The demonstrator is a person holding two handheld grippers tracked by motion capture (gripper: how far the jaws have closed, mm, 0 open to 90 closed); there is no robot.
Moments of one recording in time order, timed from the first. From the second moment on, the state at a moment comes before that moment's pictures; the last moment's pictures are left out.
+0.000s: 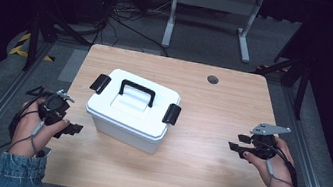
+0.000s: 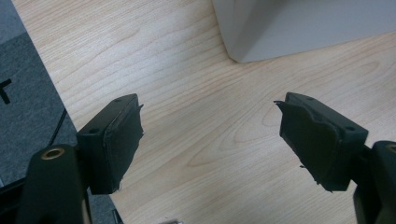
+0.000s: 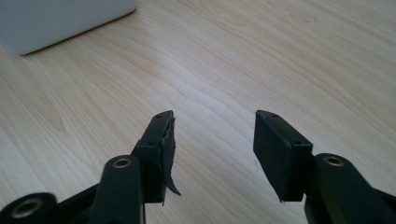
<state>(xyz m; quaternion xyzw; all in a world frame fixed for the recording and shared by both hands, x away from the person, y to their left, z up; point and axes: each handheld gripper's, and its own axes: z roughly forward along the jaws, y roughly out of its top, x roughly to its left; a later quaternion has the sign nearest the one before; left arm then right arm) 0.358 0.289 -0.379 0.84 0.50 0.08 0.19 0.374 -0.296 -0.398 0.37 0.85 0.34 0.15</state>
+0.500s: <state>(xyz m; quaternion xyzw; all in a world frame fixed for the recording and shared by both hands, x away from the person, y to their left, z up) 0.361 0.296 -0.371 0.83 0.51 0.09 0.20 0.385 -0.269 -0.369 0.35 0.86 0.36 0.12</state>
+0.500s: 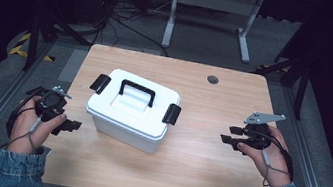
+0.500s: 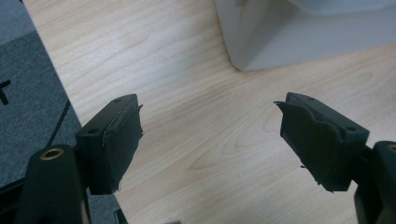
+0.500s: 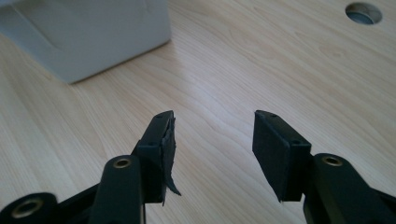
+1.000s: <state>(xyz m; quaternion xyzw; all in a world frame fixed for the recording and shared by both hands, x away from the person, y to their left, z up) 0.376 0.300 -0.369 0.83 0.51 0.08 0.21 0.407 -0.200 -0.318 0.28 0.88 0.37 0.10</state>
